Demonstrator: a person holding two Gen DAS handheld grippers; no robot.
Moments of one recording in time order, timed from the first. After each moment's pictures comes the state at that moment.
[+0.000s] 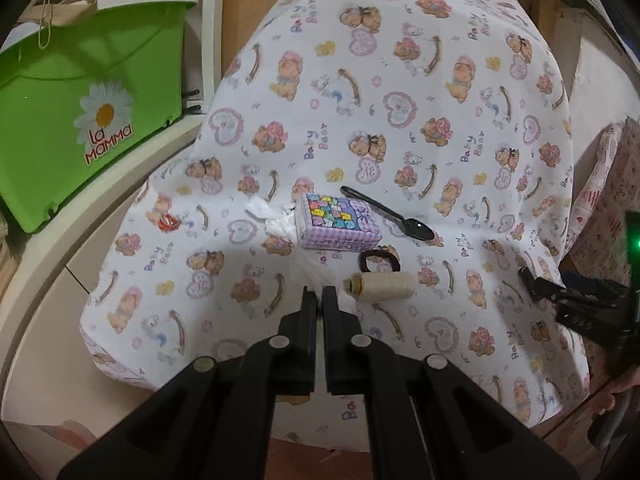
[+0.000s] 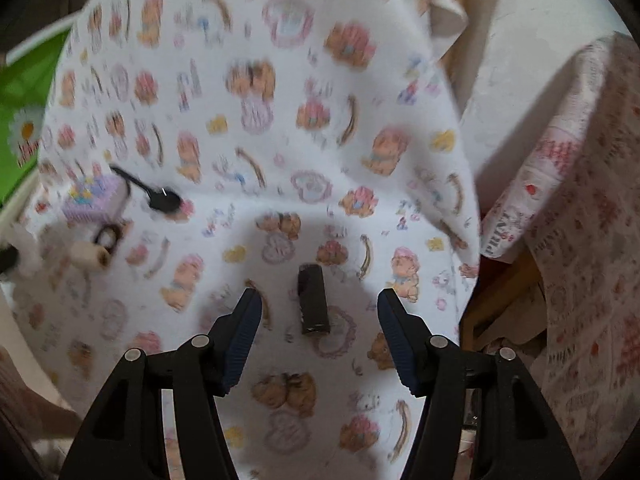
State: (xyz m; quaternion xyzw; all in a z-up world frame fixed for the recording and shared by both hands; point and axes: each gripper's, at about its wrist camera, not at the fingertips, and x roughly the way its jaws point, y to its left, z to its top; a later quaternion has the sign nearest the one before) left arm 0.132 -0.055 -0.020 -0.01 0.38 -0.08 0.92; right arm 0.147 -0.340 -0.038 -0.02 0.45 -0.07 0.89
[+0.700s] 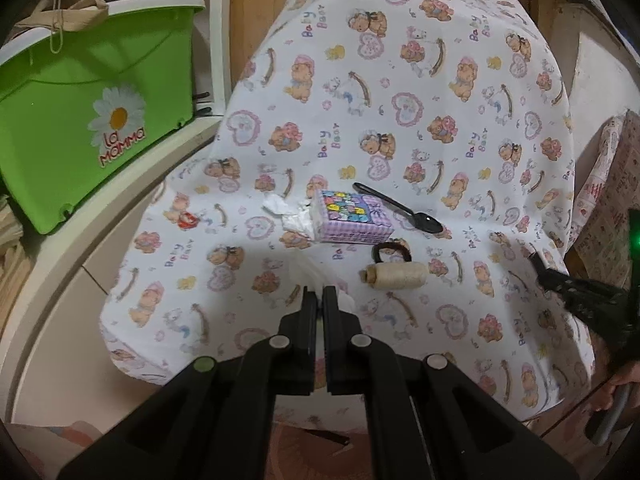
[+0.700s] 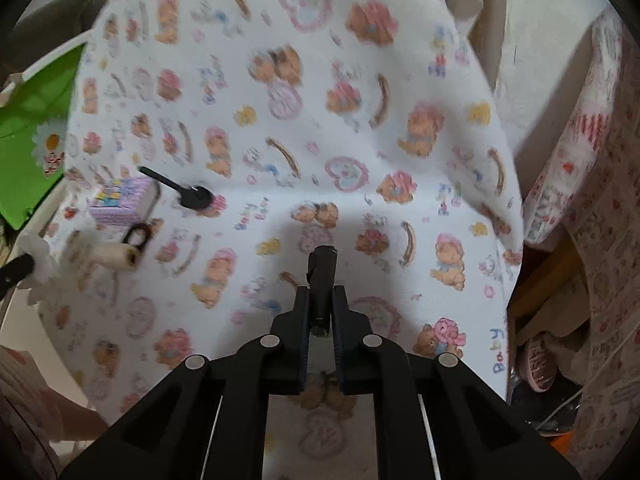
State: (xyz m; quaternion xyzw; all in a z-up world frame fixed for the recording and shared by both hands) left arm 0.119 -0.046 -0.012 0.00 0.38 -0.07 0.92; right arm 0.138 -0.336 -0.042 0.03 0.43 -0.01 0.90
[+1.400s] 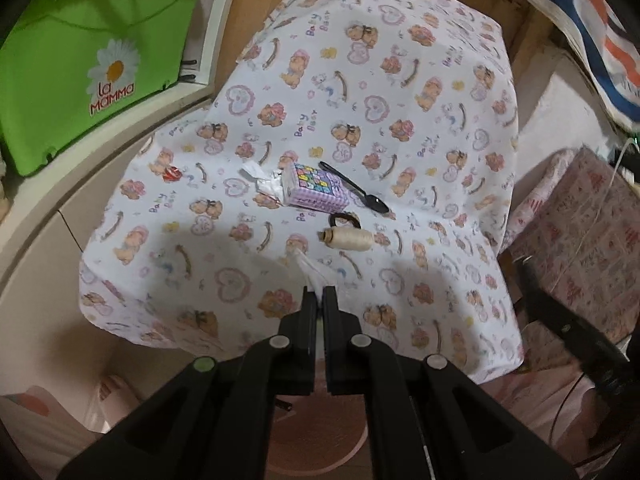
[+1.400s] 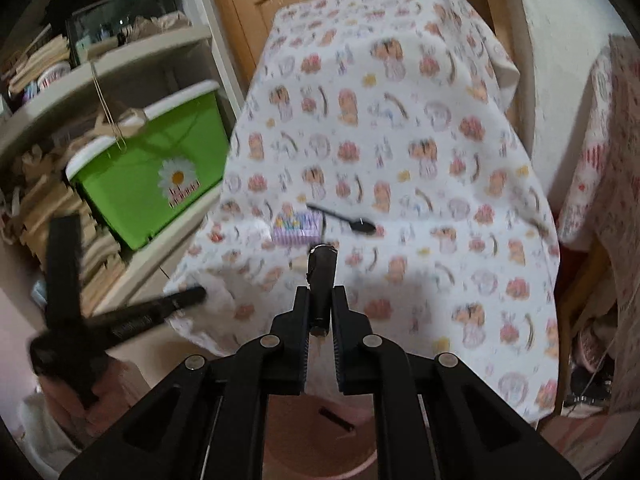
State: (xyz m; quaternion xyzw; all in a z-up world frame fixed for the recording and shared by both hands) left arm 0.073 -0.019 0.005 -0.09 0.41 -0.15 0.89; right arm 0.021 -0.245 0.046 0.10 0.35 0.09 0.93
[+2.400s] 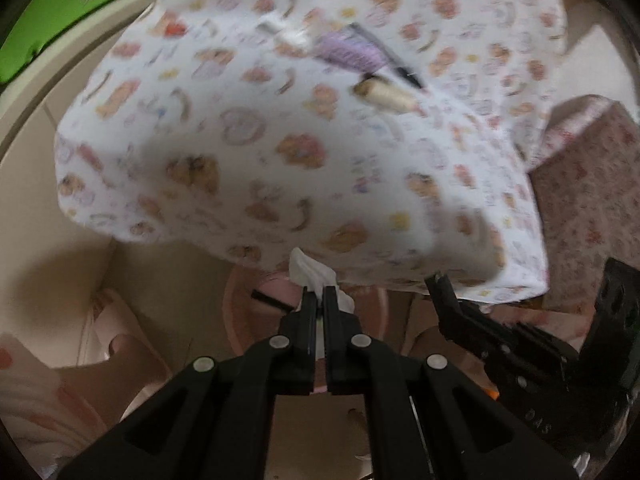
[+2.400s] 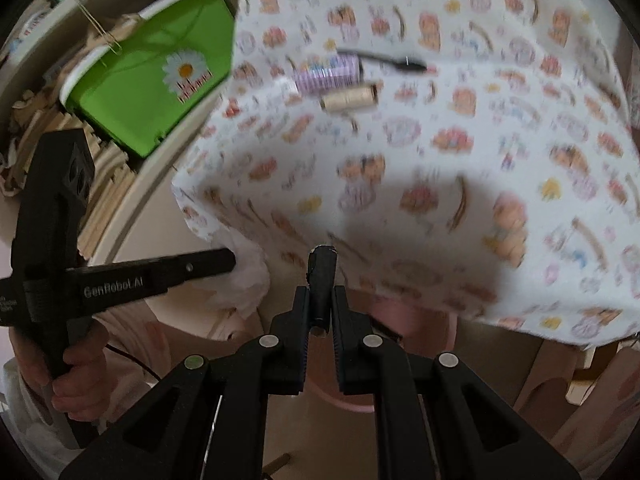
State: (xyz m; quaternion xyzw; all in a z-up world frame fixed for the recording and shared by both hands) left arm 0.068 -0.014 -0.073 -0.09 0.58 -0.14 0.79; right arm 0.023 -0.205 -0.068 0.14 0.51 0.16 0.83
